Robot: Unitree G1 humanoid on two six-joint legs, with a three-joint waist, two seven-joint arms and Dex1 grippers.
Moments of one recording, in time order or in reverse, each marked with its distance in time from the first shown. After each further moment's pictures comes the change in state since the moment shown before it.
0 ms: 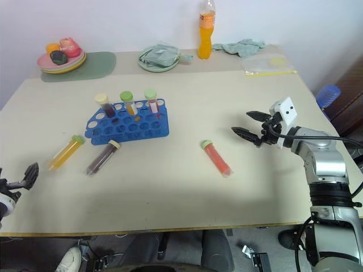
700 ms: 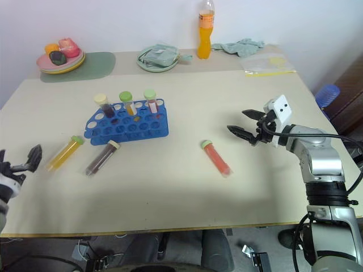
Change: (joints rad) left arm -0.167 0.013 -0.079 0.025 0.001 -0.041 -0.006; right arm 0.006 0.015 0.007 -0.131 0.010 0.137 -0.069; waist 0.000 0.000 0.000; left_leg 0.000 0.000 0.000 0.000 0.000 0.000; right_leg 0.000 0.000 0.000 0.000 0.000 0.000
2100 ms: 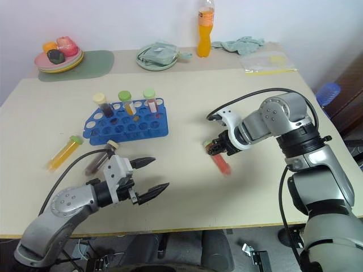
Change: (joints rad) left arm -0.068 0.125 -0.828 -0.061 0.091 -0.220 -0.464; right arm -0.547 -0.003 0.508 0.137 0.779 1.151 -0.823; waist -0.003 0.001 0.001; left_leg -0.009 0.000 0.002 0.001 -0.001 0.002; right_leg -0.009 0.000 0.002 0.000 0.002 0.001
